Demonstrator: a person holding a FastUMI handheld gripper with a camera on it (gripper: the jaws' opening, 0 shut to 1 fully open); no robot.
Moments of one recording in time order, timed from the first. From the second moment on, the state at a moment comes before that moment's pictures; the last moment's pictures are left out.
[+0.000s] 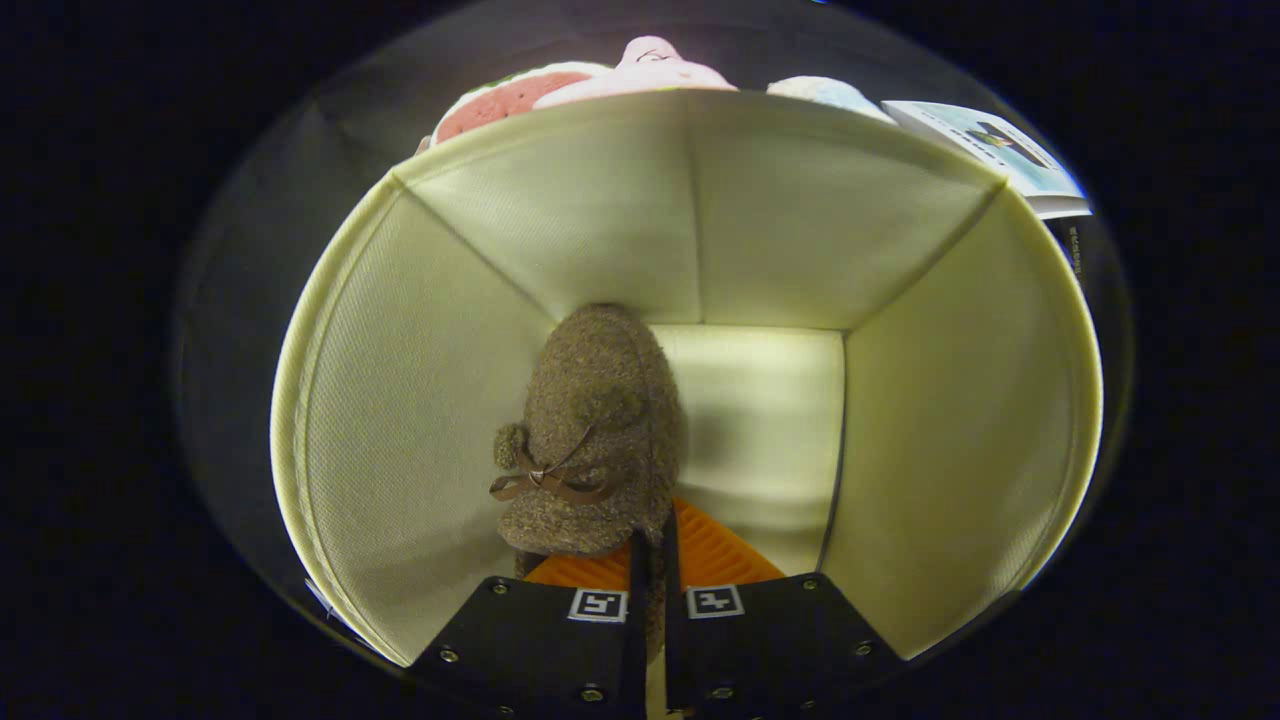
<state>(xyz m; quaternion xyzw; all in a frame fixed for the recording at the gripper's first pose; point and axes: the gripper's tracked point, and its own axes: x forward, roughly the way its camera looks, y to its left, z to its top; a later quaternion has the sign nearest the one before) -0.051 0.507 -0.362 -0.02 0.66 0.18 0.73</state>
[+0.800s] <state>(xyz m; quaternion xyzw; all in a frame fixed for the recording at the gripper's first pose) -0.014 0.424 -0.223 0.03 0.55 0.30 0.78</state>
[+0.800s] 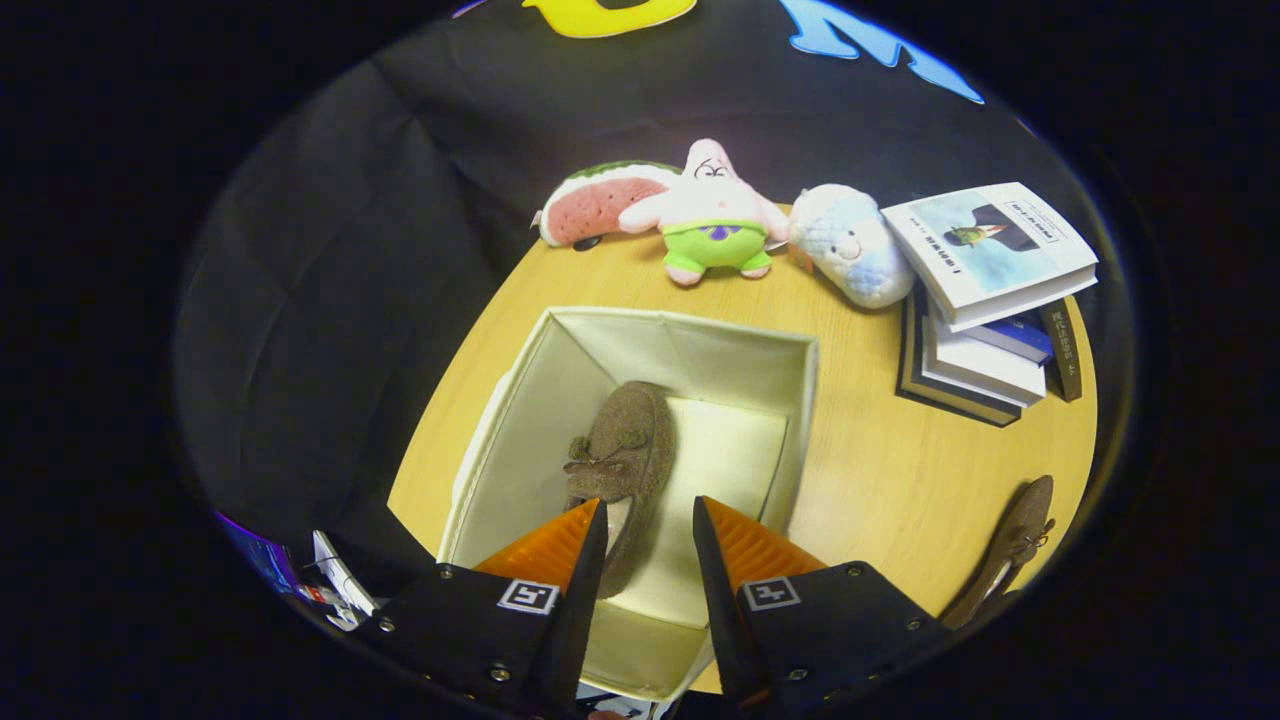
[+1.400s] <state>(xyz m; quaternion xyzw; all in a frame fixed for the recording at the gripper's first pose) 0.013 0.247 -0.201 0.08 0.54 0.25 0.80</state>
